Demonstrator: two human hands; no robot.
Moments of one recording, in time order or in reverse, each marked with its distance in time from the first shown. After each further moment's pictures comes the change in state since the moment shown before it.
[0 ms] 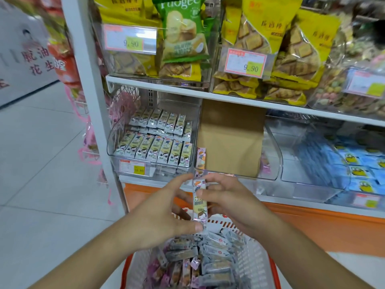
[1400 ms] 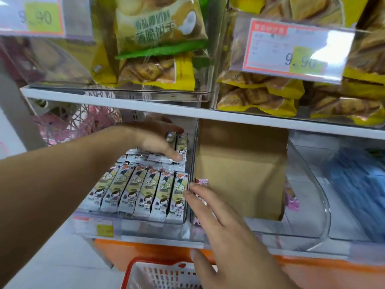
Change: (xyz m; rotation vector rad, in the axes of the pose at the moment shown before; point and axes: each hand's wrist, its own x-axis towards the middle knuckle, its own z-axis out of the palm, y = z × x) left_hand 0.282 0.037 -0.161 0.993 -0.024 -0.062; right_hand 0.072 -0.010 -0.013 -1.183 0.043 -0.499
